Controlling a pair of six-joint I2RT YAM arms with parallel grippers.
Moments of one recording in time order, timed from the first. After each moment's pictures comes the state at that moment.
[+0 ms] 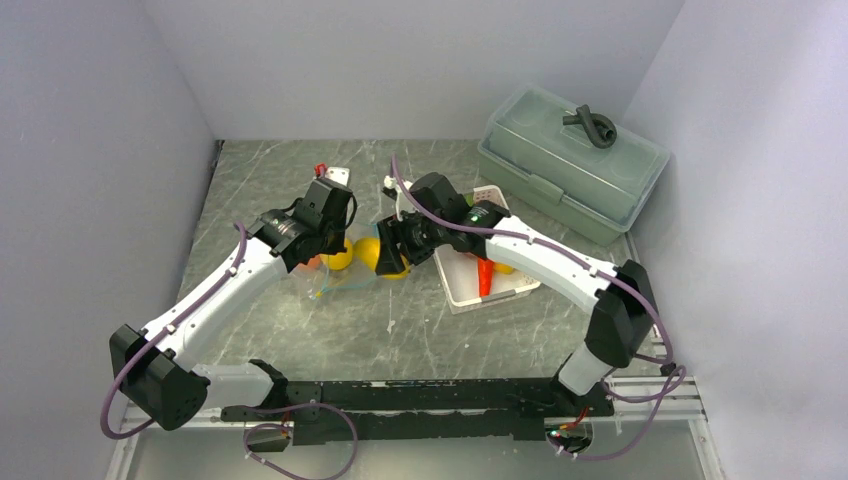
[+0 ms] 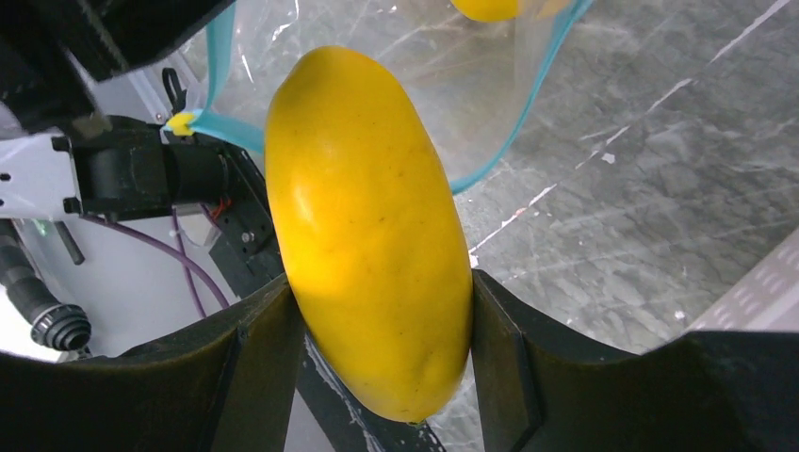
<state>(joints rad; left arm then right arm) -0.59 1.26 1.21 -0.84 -0.38 -0.36 0.84 1.59 1.38 -0.54 -0.37 0.33</state>
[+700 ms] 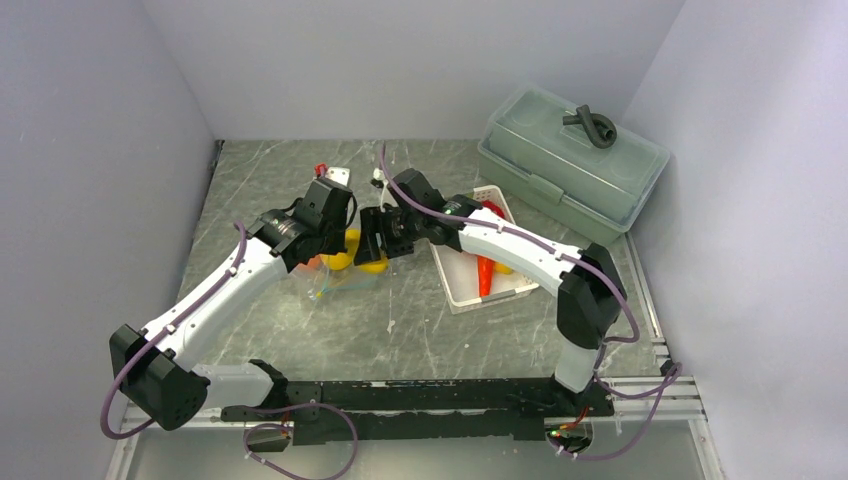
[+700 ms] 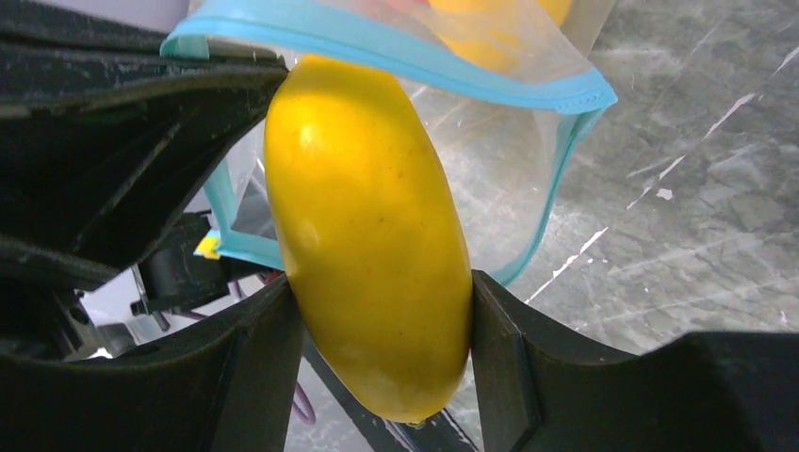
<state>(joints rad) -0.59 1.26 1.21 -0.84 -0.37 -0.36 0.85 1.77 1.52 -0.49 -0.36 0.57</state>
